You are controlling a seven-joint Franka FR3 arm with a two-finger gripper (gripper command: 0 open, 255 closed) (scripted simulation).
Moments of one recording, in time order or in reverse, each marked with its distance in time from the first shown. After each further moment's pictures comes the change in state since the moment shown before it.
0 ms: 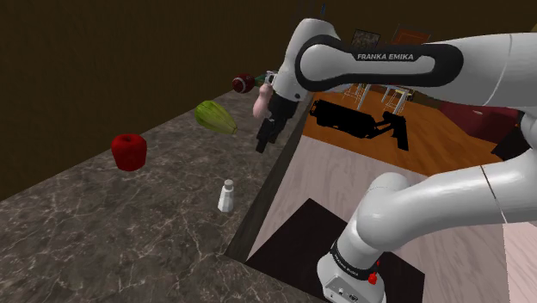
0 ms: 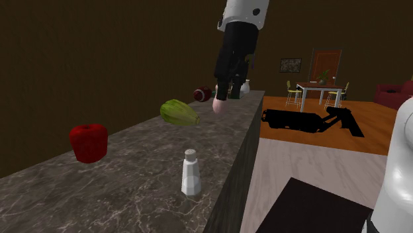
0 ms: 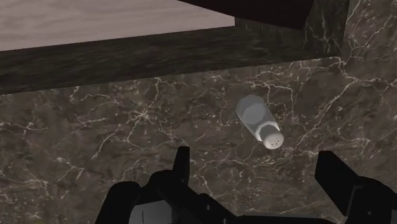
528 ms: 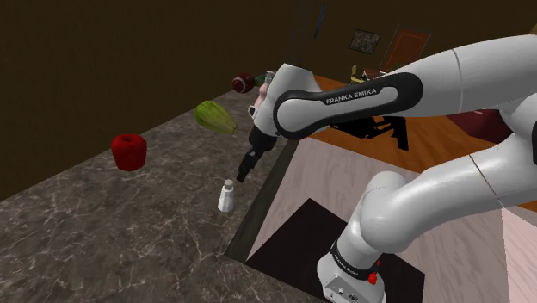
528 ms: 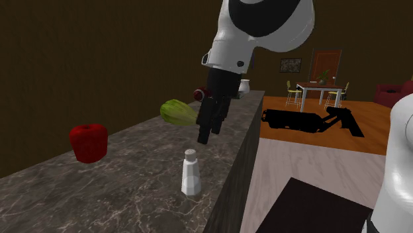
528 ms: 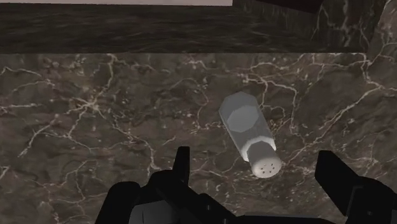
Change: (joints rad) arm 0.097 0.121 0.048 -0.184 0.096 0.379 -0.085
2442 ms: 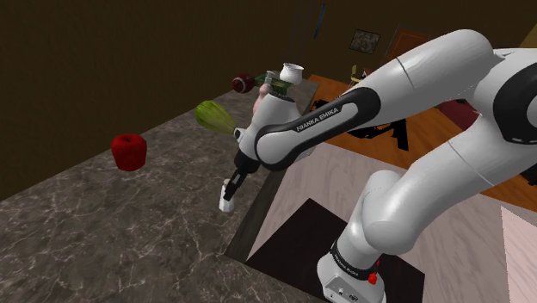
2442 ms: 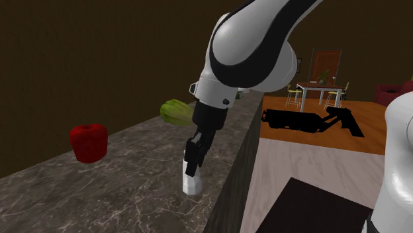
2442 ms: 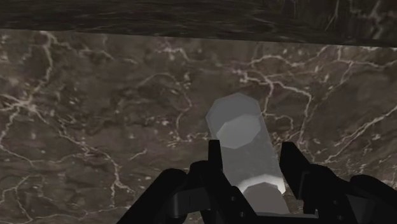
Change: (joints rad) arm 0.084 0.217 0.030 -0.051 0.096 0.308 -0.060
